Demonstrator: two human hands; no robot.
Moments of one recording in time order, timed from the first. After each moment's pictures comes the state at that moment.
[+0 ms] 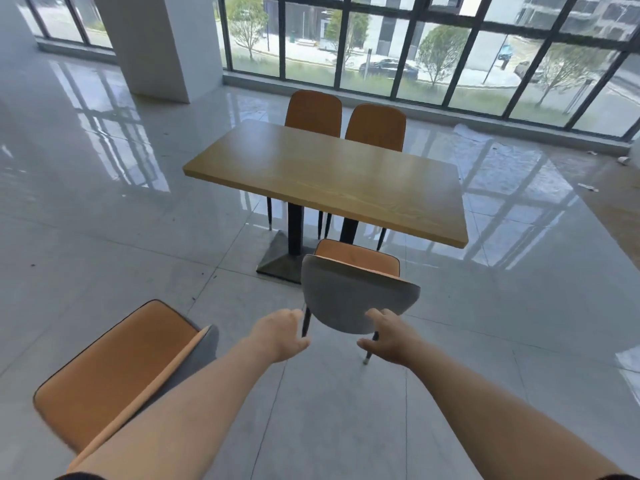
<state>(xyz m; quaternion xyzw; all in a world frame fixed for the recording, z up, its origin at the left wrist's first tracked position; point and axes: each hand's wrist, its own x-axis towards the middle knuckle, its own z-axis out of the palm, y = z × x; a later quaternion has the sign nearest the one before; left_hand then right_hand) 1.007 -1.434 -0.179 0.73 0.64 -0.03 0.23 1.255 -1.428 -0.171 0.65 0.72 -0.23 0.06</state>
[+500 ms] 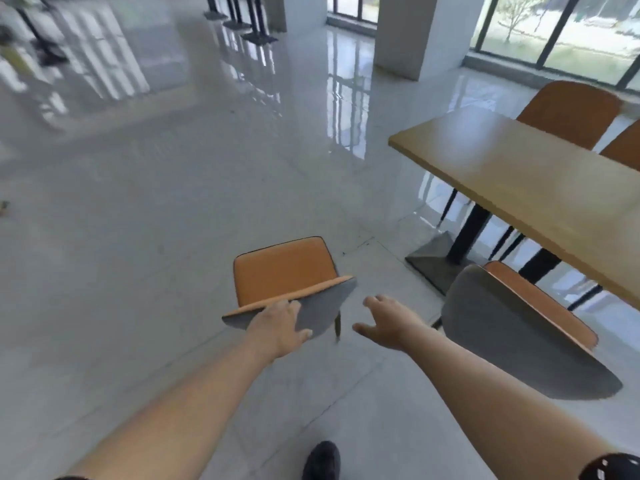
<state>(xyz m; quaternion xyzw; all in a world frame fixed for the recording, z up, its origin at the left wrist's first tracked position) 0.877 -1.615 -0.184 0.46 0.86 0.01 0.22 1.051 -1.434 -0.187 0.30 0.92 -0.21 0.14</state>
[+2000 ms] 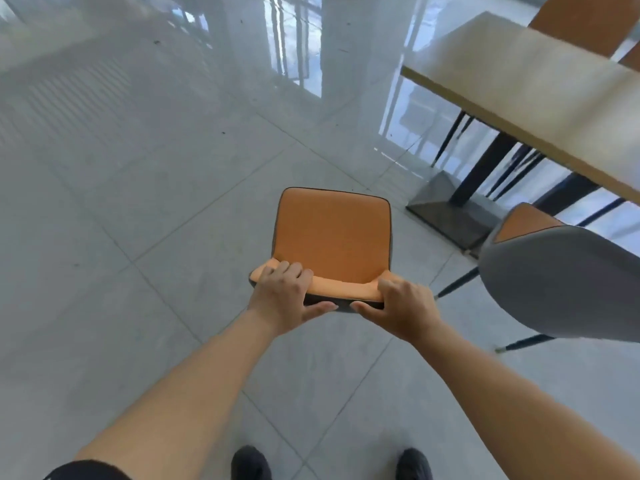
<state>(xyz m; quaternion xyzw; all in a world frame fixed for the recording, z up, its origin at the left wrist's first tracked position) 0.646 -1.602 -0.281 0.66 0.75 0.04 0.01 0.872 -1.483 -0.277 0.40 0.91 -0.08 0.00</state>
